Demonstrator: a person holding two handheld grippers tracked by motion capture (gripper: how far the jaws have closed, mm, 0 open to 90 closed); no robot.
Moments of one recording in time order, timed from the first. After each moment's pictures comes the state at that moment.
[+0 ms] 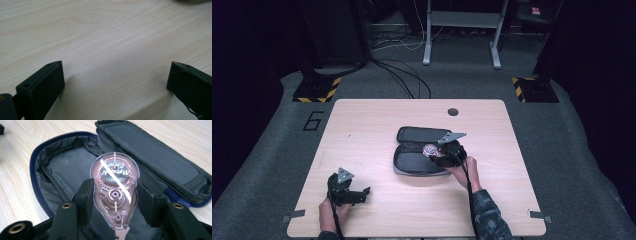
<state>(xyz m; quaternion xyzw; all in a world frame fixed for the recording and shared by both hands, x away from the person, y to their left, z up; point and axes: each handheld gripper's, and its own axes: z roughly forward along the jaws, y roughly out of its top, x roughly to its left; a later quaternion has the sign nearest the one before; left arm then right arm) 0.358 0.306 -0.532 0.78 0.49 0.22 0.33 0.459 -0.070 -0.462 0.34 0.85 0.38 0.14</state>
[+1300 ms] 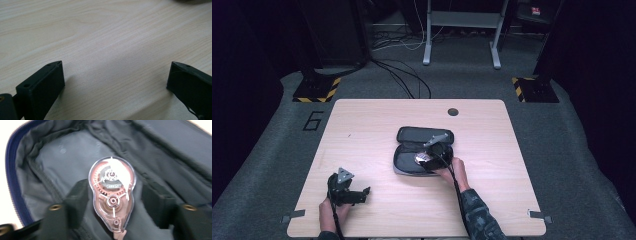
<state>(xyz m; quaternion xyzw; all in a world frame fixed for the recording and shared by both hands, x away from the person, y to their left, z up) 0.358 0.306 -0.531 0.78 0.49 0.22 0.33 0.473 -0.031 -0.490 0.34 0.87 0.32 0.12</state>
